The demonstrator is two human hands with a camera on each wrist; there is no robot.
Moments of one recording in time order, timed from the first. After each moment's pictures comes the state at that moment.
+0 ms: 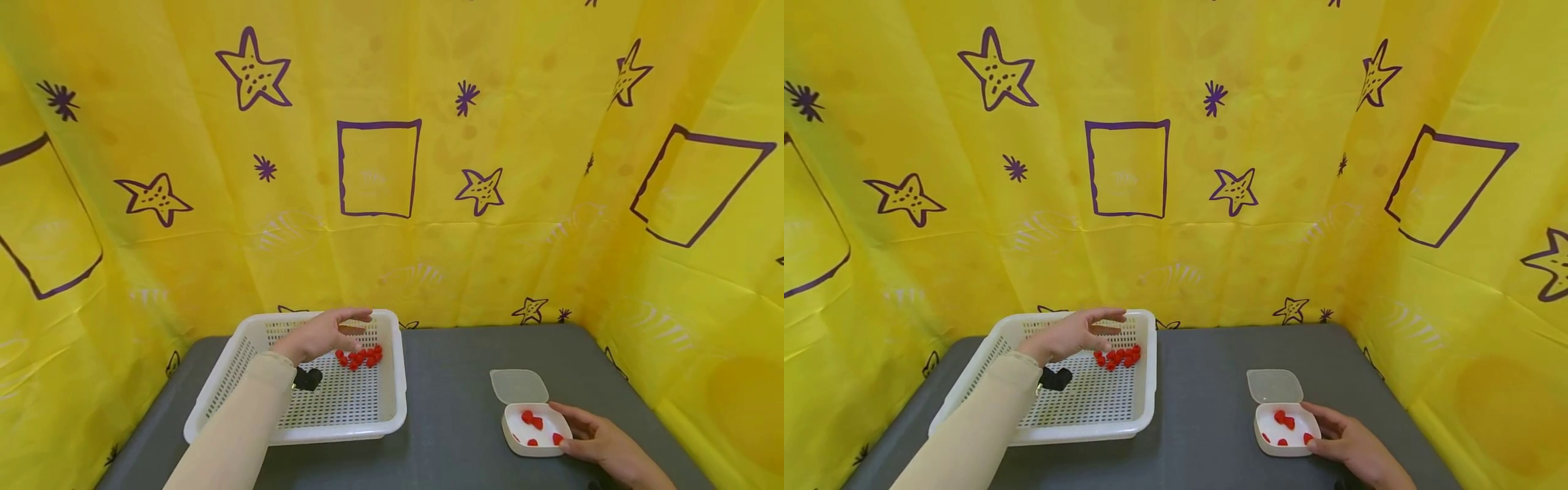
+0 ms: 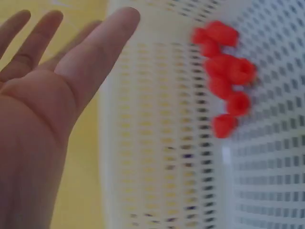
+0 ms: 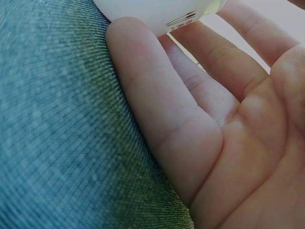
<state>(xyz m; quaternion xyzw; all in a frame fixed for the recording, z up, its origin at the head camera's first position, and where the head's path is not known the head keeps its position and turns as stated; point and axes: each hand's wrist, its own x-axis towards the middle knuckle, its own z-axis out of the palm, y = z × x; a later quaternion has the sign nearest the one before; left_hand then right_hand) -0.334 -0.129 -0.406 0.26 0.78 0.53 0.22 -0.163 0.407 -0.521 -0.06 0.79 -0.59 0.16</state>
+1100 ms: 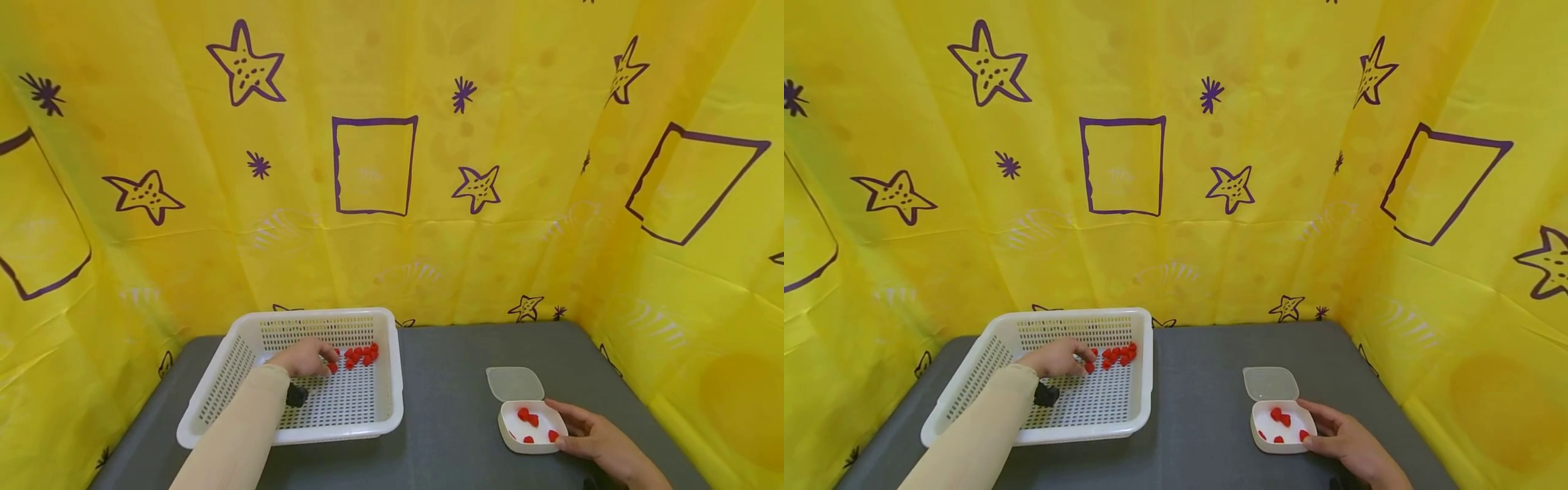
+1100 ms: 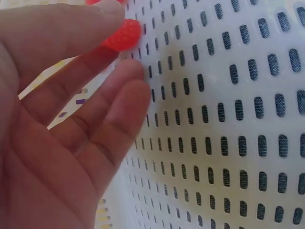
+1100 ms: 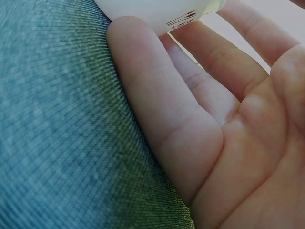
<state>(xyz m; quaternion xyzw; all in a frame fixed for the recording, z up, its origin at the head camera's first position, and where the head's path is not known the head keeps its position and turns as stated) -0.350 -0.159 -0.475 0.15 0.93 0.29 0.16 -0.164 0.408 -0.521 -0.06 0.78 -0.59 0.17</state>
